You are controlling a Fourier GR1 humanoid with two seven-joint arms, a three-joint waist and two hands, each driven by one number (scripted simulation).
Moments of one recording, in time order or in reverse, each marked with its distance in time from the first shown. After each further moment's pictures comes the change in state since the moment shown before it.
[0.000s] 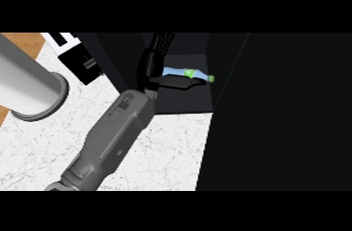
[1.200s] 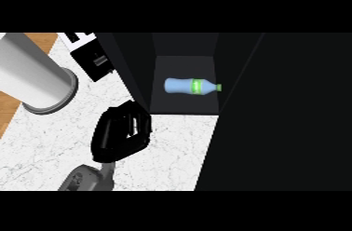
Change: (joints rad) left arm 0.696 0.168 -0.161 -0.766 -0.033 -0.057 0.133; right arm -0.114 -0.067 0.170 -0.003 0.025 0.100 0.231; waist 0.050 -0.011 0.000
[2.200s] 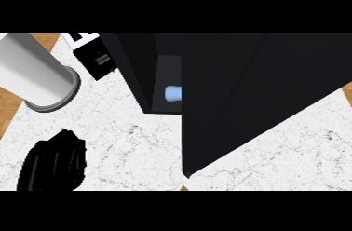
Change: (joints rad) left arm 0.347 0.197 0.179 -0.256 0.111 -0.180 -0.040; right arm -0.405 0.231 0.242 0.151 0.192 -0.081 0.290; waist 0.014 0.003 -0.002
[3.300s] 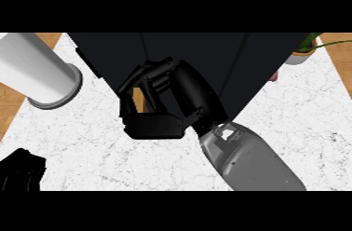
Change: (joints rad) left arm 0.153 0.108 0.162 -0.025 0.097 -0.204 -0.049; right arm -0.482 0.199 -0.478 0.709 -0.399 -0.036 -0.170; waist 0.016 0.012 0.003
